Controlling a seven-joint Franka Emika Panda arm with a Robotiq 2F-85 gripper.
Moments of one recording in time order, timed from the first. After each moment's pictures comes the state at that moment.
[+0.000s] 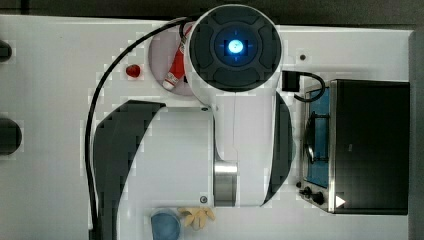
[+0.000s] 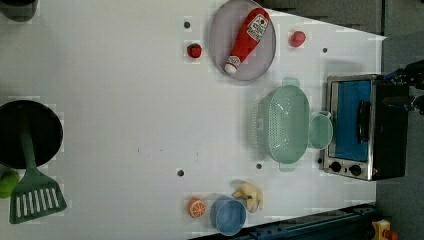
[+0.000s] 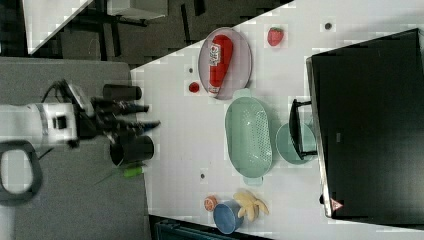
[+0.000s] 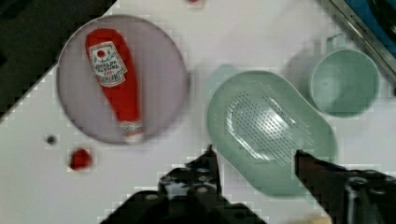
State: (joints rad) arm 0.02 -0.04 -0.02 -1.81 -0.02 0.20 0.02
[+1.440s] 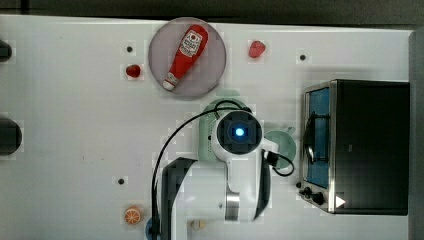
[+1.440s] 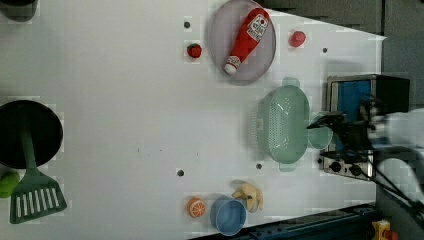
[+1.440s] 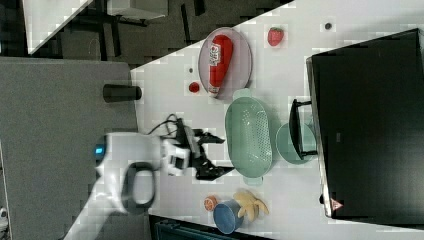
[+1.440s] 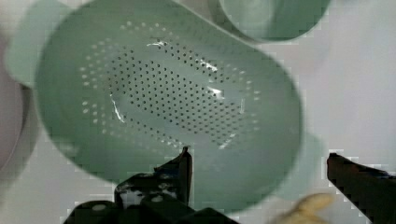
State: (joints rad) arm -0.02 -0.02 -0.04 -2.41 -0.04 0.67 0.32
